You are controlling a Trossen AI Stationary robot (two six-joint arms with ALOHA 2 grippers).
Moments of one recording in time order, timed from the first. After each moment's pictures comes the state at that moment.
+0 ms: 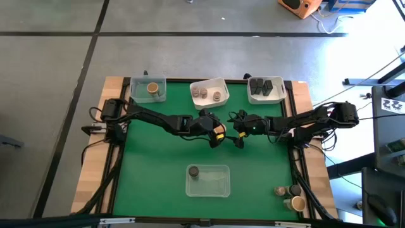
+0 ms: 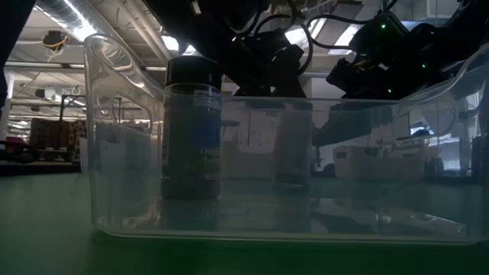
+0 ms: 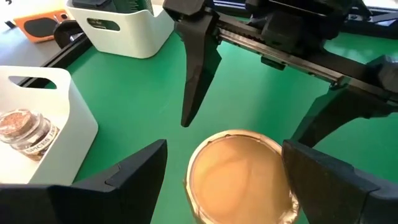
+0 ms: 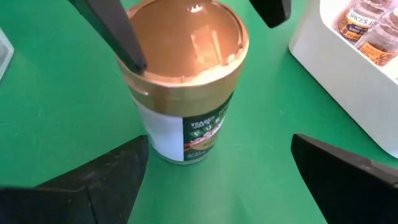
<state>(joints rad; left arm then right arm) -0.01 1.90 1.22 0.09 -0.37 -0.18 -0.07 1.37 0.45 0.34 0.10 -0.03</state>
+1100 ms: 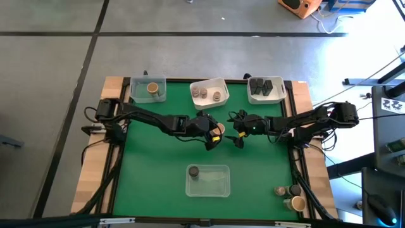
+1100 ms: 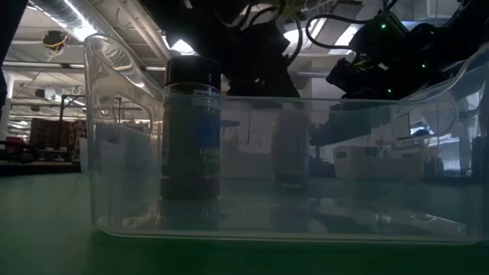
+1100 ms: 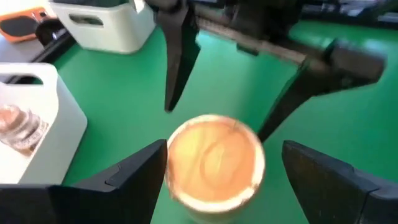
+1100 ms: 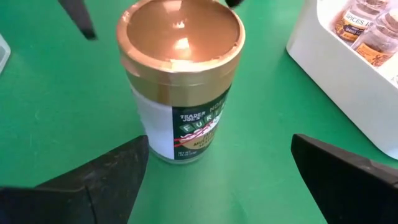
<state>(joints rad) -0.03 1.83 1.17 0.07 -0.32 -0.16 -0.07 1.37 0.45 0.34 0.10 -0.03</state>
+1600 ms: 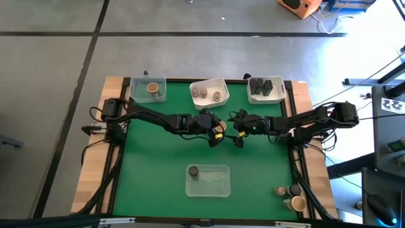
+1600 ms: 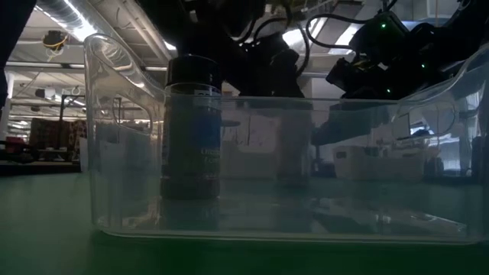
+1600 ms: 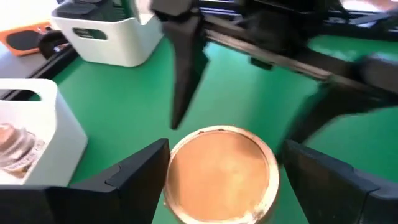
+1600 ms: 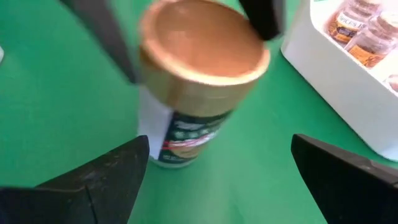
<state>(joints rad) 0.00 1.90 1.18 0.17 -0.29 -0.13 -0.07 1.37 0.45 0.35 0.12 -0.03</state>
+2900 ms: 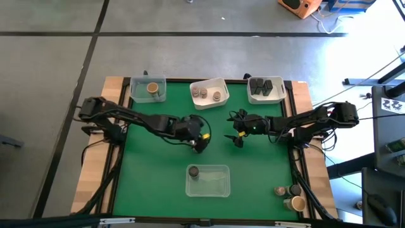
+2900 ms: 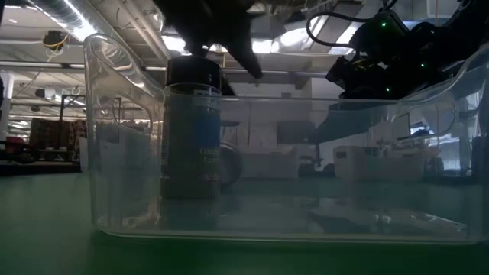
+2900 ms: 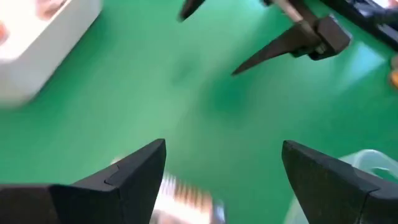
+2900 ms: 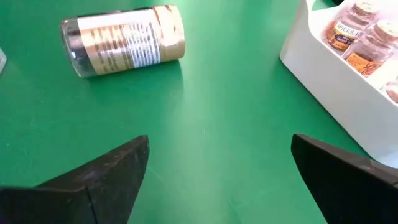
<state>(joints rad) -0.11 1.65 1.20 -0.38 -0.32 -0.68 -0.07 1.37 0.45 0.37 0.12 -0.04</state>
